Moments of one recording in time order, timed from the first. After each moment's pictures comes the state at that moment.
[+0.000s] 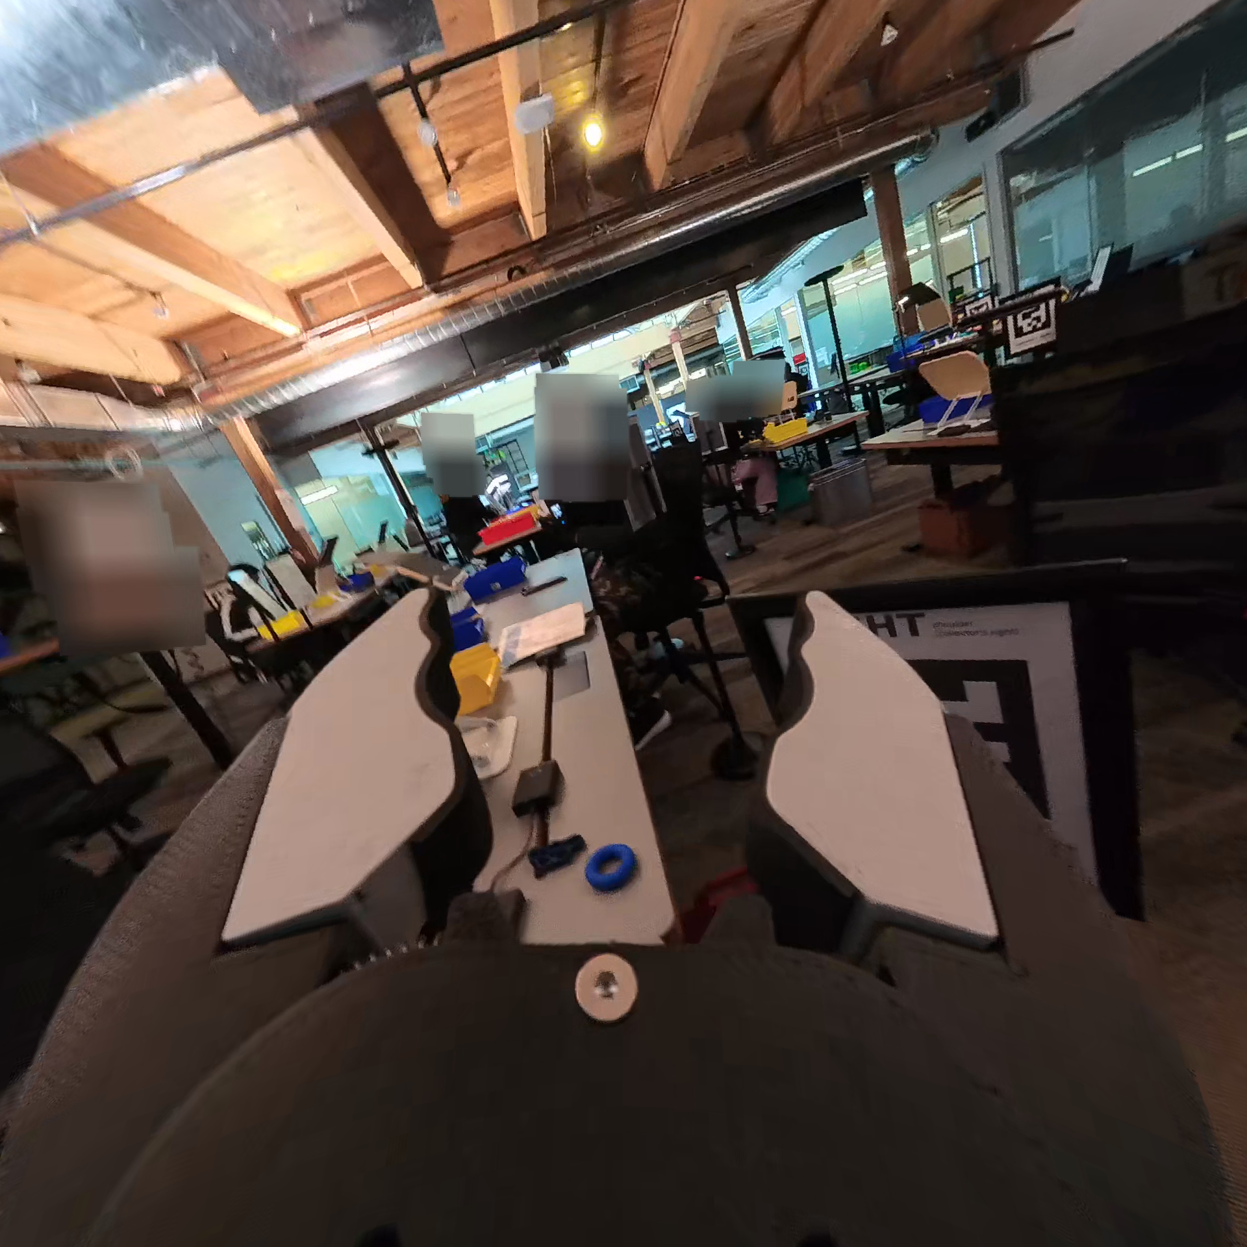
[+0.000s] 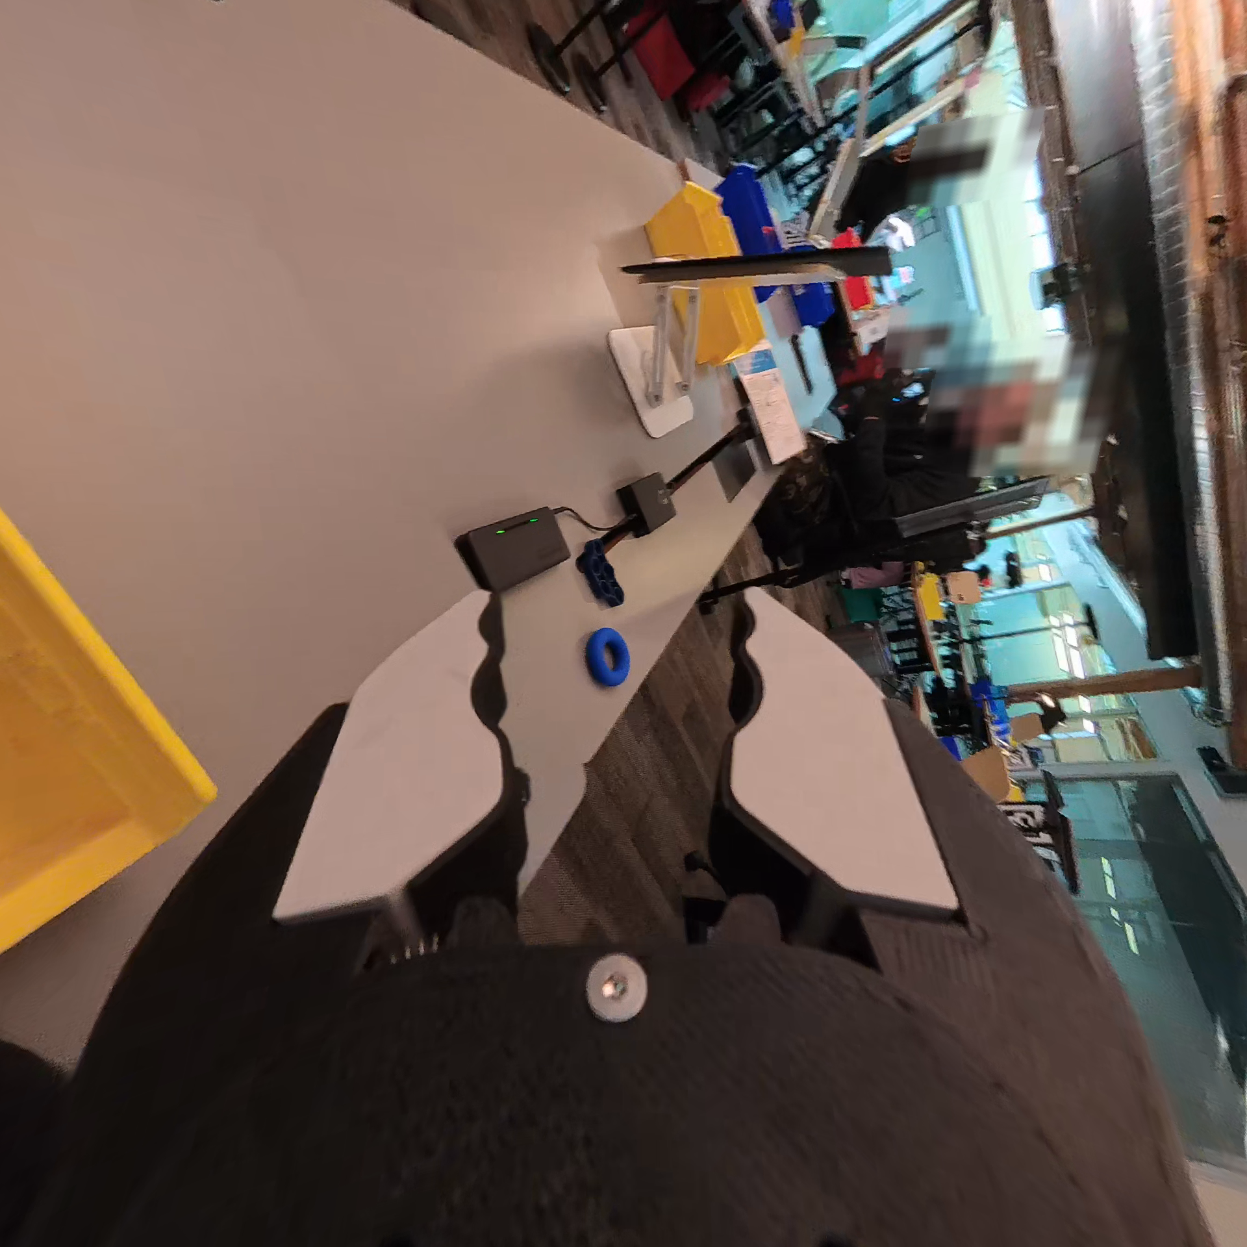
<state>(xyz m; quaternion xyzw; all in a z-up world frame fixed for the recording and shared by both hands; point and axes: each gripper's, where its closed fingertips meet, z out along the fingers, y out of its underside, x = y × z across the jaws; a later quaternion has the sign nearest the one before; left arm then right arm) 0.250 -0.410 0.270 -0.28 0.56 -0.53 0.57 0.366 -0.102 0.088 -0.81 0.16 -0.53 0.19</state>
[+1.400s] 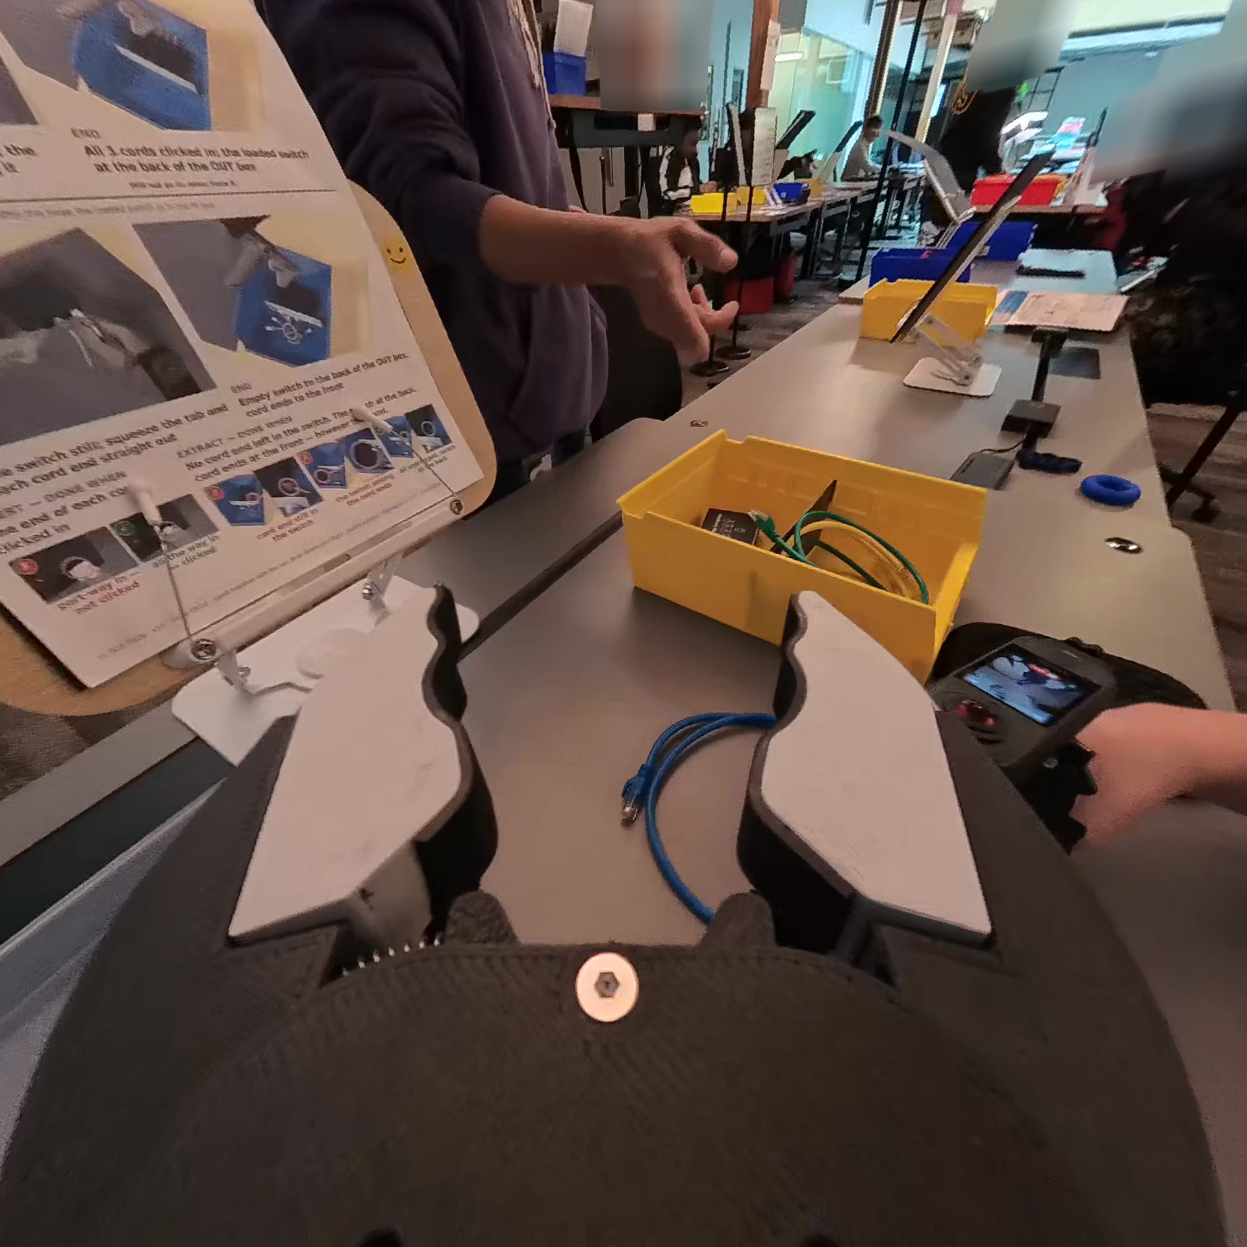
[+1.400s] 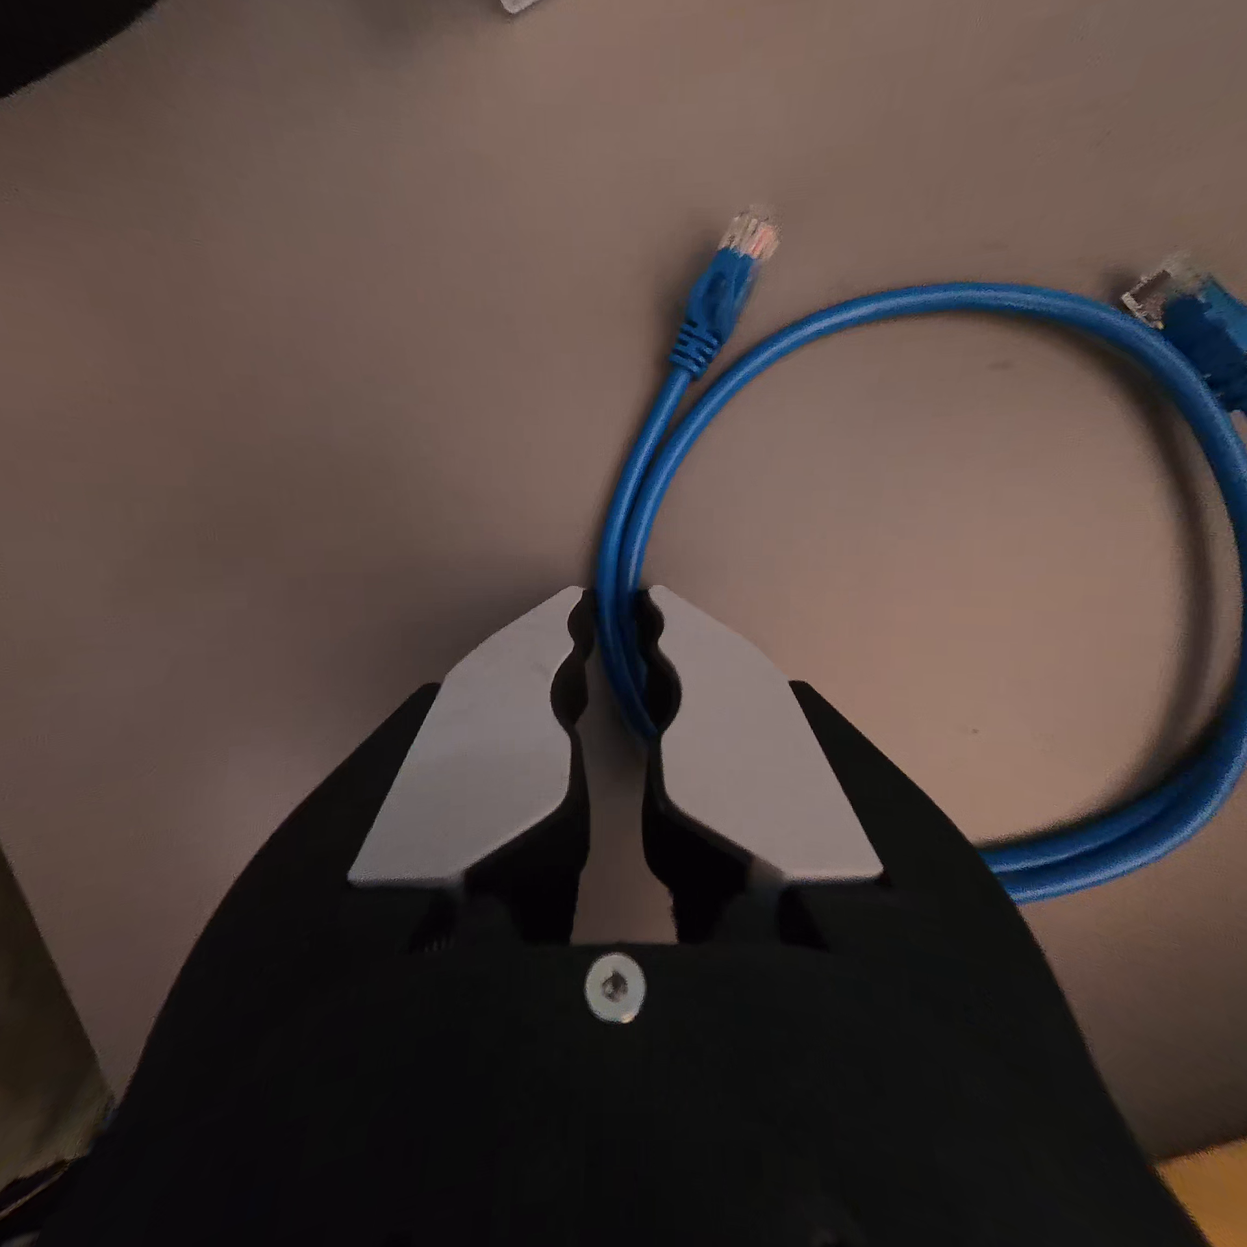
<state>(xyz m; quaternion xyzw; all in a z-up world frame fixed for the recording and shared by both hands) -0.151 0.030 0.096 -0.64 0.40 -0.32 0.57 -0.099 -0.086 -0.157 -0.83 -0.48 0.17 0.22</state>
